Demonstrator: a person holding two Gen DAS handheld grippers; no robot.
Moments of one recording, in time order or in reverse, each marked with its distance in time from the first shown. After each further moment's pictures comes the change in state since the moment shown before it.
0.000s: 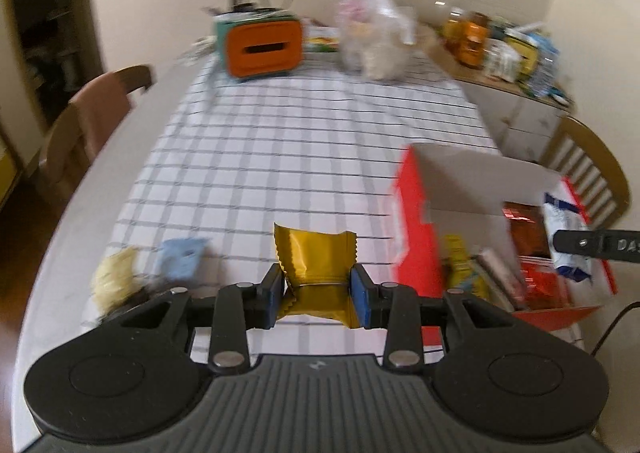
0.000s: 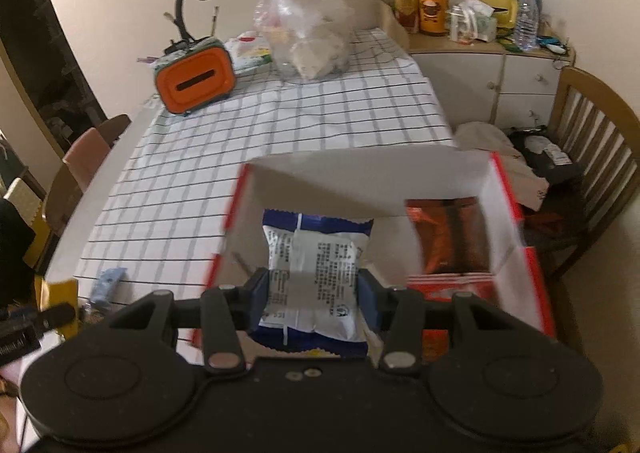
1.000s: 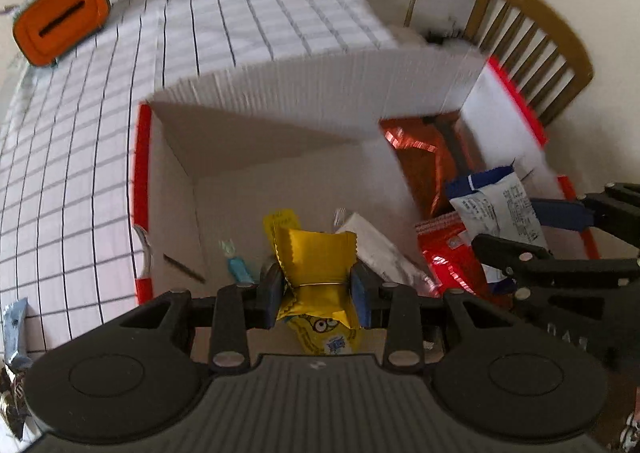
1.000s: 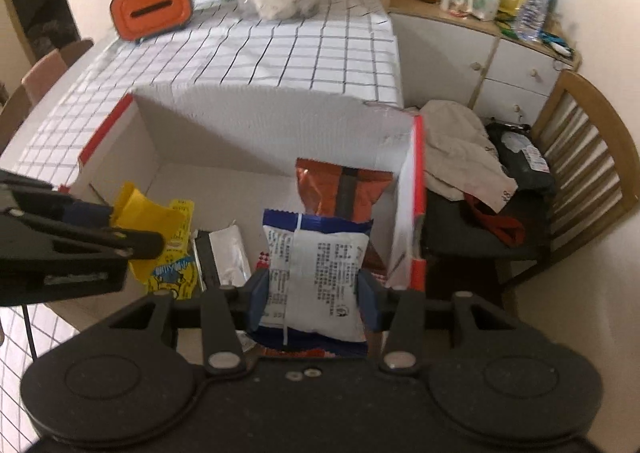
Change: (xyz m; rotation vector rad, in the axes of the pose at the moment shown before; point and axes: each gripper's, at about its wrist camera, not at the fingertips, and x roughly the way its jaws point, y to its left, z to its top) left arm 0.144 -0.170 0.032 0.270 0.346 -0.101; right arm 0.066 -0.077 0.006 -0.198 0.156 -0.070
